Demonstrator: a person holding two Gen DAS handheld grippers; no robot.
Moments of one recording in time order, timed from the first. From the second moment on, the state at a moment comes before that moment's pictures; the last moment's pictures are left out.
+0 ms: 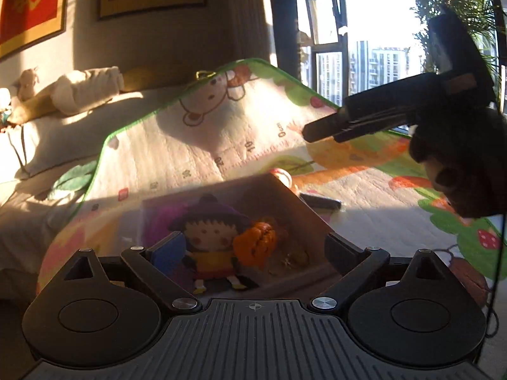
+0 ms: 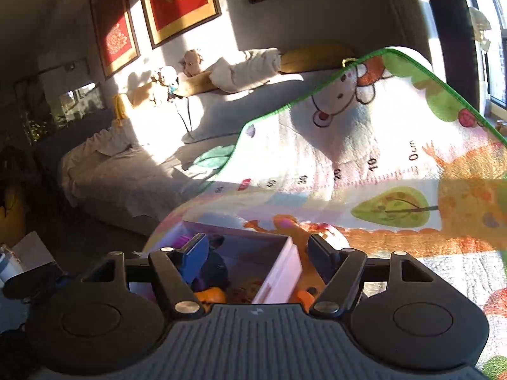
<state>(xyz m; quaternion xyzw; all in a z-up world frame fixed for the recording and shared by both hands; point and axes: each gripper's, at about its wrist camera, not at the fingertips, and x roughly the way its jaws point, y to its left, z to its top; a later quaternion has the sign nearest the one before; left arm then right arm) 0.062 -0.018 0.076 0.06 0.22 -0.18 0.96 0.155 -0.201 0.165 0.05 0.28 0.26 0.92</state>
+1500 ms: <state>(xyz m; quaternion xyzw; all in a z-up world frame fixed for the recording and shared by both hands) 0.018 -0.085 0.033 0.02 0.32 -0.25 0.92 0.066 -0.247 0.122 -0.07 0.31 0.30 0.90</state>
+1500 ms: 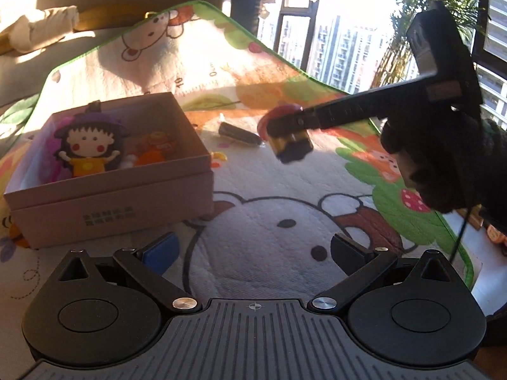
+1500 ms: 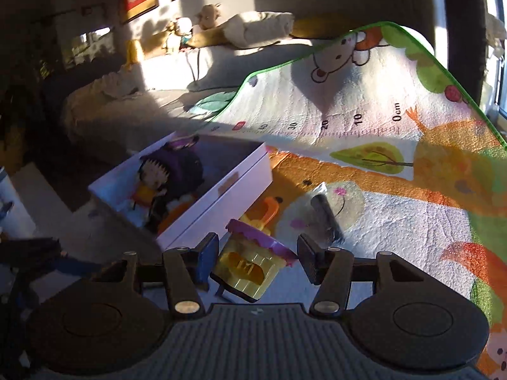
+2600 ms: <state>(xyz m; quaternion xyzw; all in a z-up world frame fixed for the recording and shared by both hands) 0.005 -0.088 0.025 0.03 0.34 -0.22 0.92 0.162 -0.176 0.069 -0.15 0.37 0.33 0.86</state>
